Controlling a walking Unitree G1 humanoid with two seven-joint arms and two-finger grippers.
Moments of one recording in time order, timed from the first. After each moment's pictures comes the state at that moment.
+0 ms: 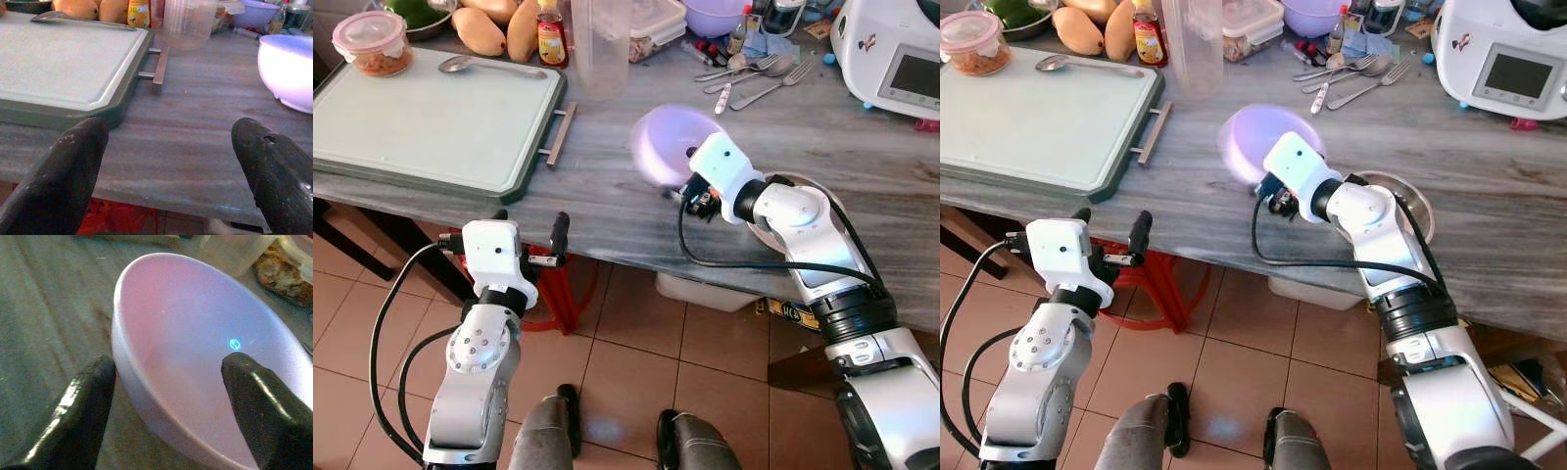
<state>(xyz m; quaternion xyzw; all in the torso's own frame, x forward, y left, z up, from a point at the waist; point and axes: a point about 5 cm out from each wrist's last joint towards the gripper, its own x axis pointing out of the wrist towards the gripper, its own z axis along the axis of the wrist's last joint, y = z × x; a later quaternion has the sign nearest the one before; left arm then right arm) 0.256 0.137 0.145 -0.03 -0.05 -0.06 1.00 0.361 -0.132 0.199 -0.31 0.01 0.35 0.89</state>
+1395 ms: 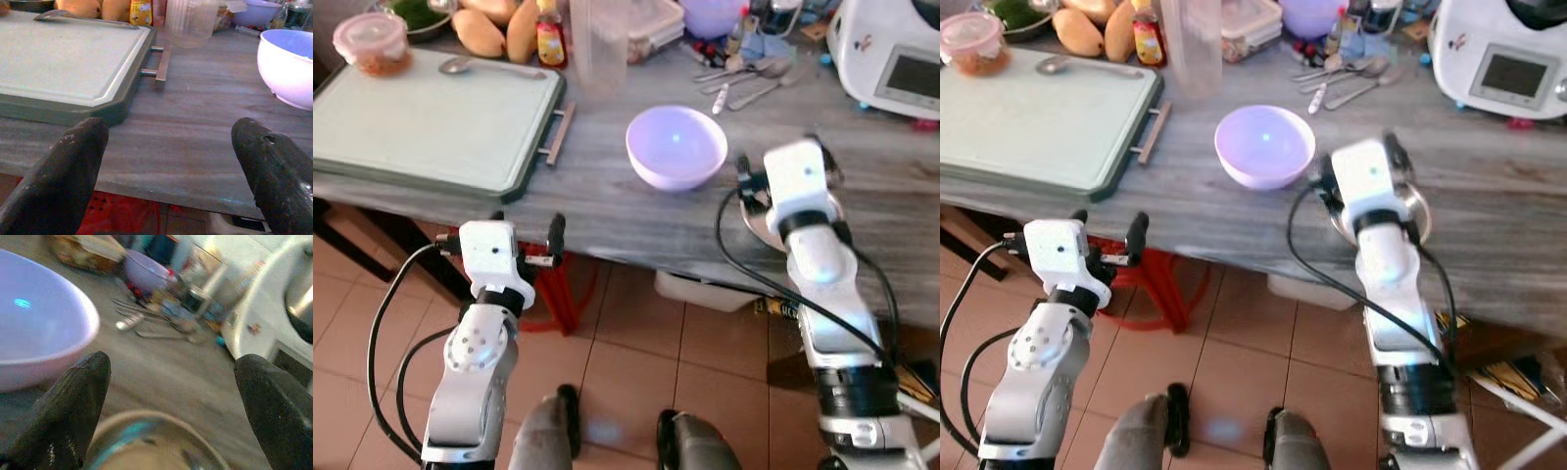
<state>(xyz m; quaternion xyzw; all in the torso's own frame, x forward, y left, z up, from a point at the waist) 0.257 0.141 0.142 -0.02 -0.04 -0.06 1.00 0.320 -0.181 0.193 -0.23 -0.08 -0.04 0.97</state>
